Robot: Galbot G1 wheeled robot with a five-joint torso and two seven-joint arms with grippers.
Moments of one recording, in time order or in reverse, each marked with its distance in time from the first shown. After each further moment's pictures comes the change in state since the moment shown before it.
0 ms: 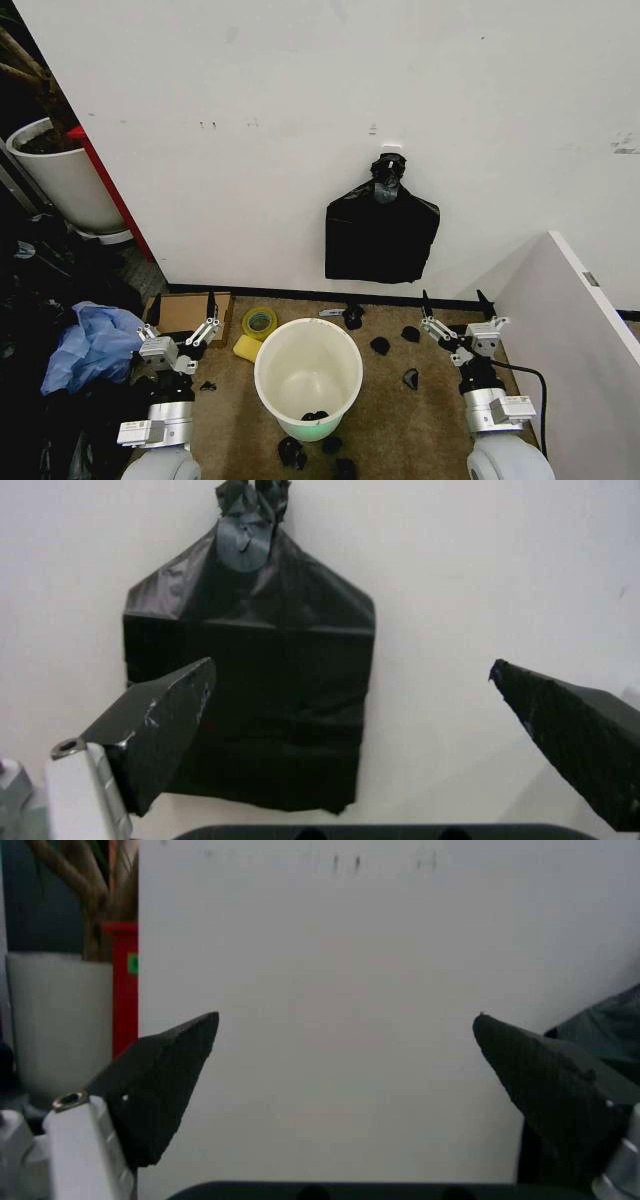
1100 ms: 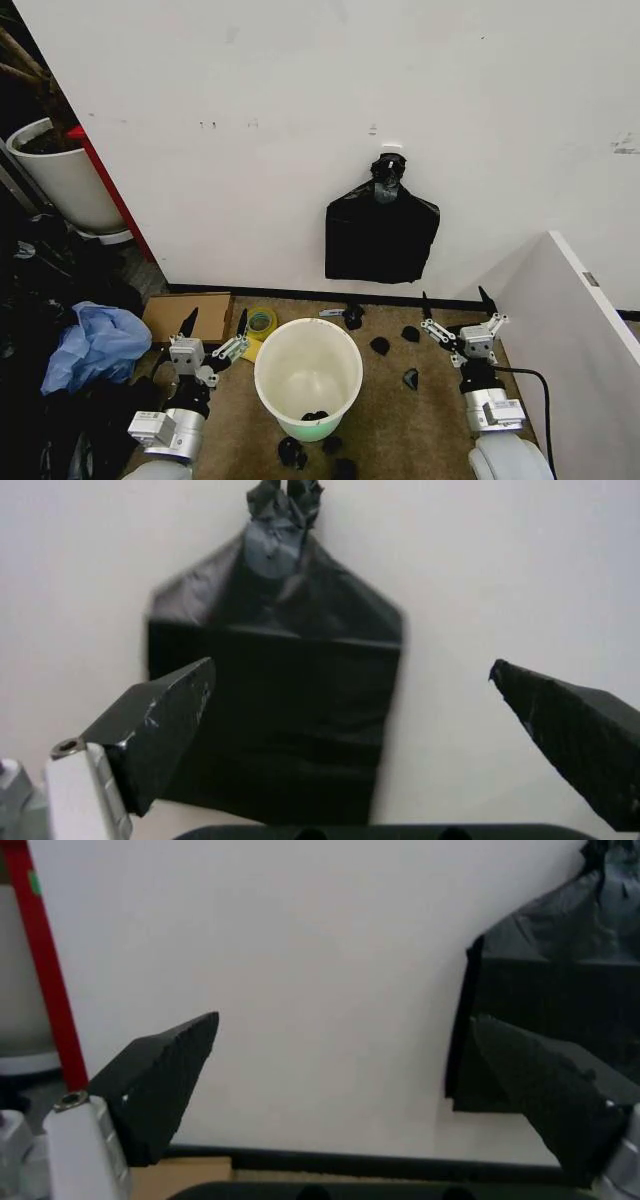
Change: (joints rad) left arm 0.076 0.039 0.018 -0.129 -0.003 0.265 0.060; right arm 0.102 -0.032 -0.024 -0.076 0.096 0.022 -0.081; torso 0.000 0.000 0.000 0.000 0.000
